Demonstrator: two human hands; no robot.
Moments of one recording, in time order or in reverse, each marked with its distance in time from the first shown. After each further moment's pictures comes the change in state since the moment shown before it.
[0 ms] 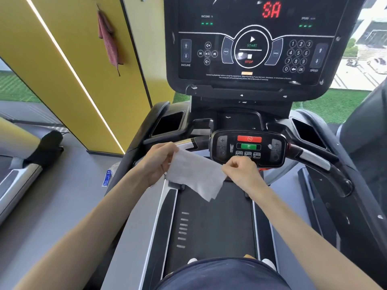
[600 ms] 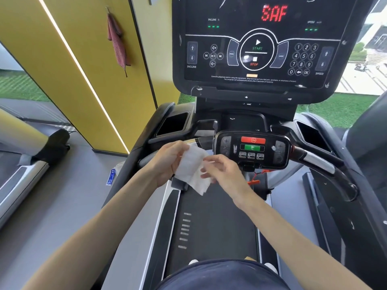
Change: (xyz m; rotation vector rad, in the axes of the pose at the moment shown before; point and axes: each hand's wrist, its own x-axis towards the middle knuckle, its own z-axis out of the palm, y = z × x) left_hand -0.018 0.006 0.018 -0.036 -0.078 0.045; right_hand -0.015 -0.013 0.032 0.429 -0.182 -0.141
